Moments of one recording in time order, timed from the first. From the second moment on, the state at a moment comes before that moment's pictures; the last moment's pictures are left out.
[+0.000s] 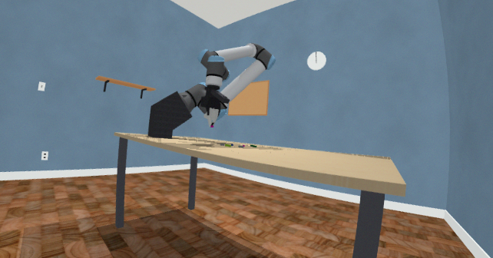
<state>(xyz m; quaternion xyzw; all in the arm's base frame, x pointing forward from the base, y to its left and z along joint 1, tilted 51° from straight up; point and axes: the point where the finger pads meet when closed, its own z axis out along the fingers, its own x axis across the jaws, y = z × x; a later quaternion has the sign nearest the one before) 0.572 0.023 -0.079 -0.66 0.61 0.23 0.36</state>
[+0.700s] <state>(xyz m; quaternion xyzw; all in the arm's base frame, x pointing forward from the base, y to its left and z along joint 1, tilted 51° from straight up) 0.580 0.071 -0.118 -0.66 0.61 0.23 0.36</state>
